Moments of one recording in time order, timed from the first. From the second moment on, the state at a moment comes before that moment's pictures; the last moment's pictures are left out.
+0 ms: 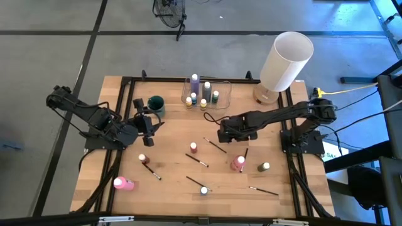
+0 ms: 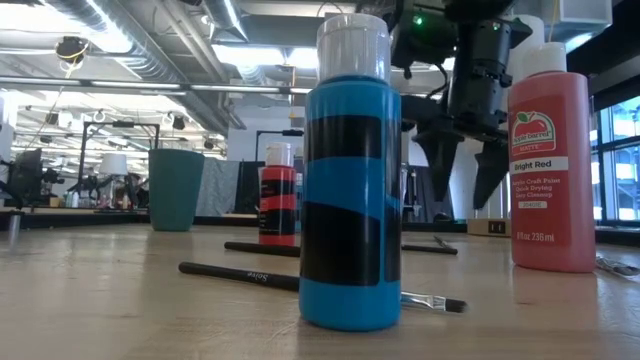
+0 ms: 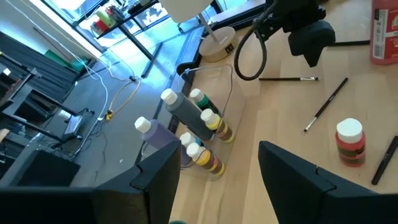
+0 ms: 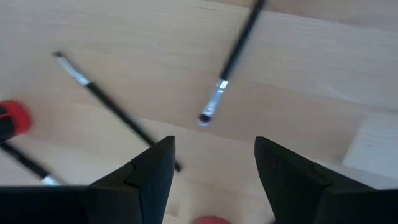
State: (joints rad) left arm -0.46 0.96 1.03 -0.80 -0.92 -0.06; right arm 0.05 1.66 1.04 -0.77 0.00 1.45
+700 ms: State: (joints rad) left arm -0.46 0.96 1.03 -0.81 -0.90 -0.08; right arm 0.05 1.76 1.04 -0.67 -0.04 1.45
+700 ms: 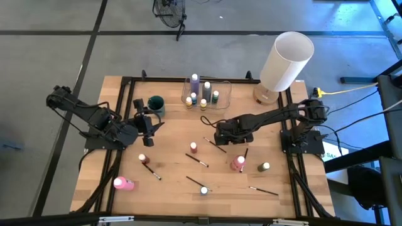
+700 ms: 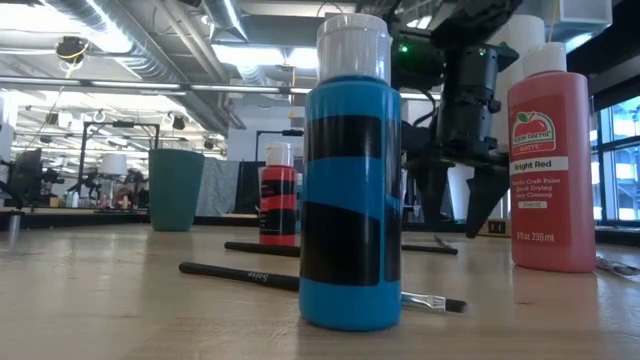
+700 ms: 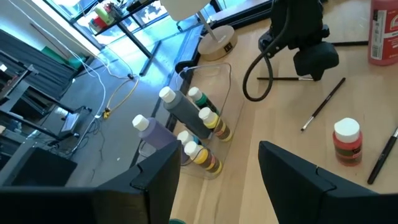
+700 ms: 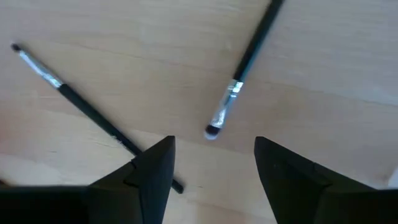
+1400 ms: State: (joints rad) left arm -0.46 0.96 1.03 -0.85 -0.87 -0.09; right arm 0.03 1.76 1.04 -0.55 -0.11 1.32
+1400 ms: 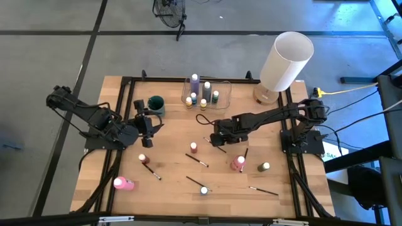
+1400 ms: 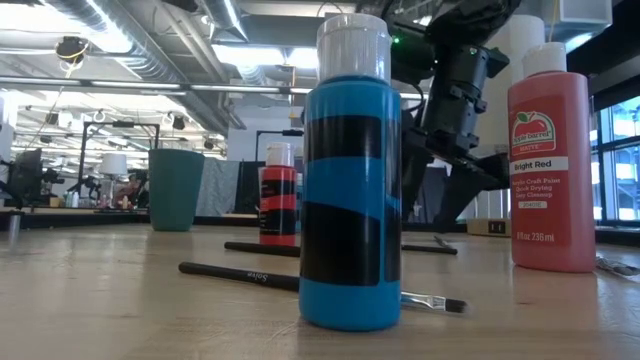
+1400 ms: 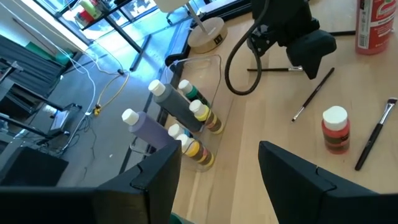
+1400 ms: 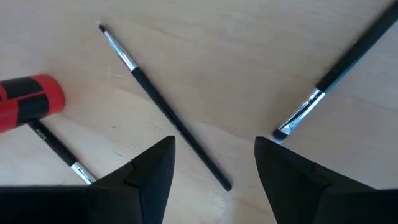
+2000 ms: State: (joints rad) left arm -0.46 0.96 0.97 -0.83 -0.94 -0.08; right arm 0.03 1.77 1.04 -0.69 -0.05 1.36
